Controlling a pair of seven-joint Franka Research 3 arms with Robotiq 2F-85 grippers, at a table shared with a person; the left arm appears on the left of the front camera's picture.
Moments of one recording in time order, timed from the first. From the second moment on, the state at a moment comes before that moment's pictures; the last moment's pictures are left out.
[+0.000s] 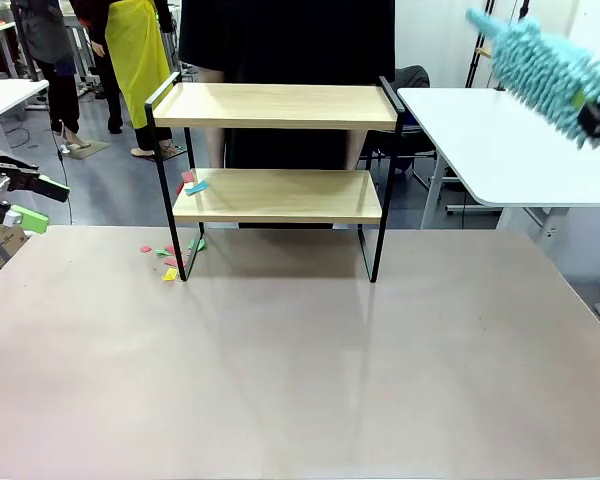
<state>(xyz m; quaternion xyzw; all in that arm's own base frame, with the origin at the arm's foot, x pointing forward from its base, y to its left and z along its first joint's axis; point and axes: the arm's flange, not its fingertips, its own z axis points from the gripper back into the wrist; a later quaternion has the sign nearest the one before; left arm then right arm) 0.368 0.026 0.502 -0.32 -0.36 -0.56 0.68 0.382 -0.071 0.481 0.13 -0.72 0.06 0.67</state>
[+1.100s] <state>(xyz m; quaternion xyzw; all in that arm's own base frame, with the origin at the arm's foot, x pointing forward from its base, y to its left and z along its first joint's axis) 0.368 0.026 0.502 -0.32 -0.36 -0.56 0.68 0.389 -0.076 0.408 0.14 -0.65 0.03 0.75</state>
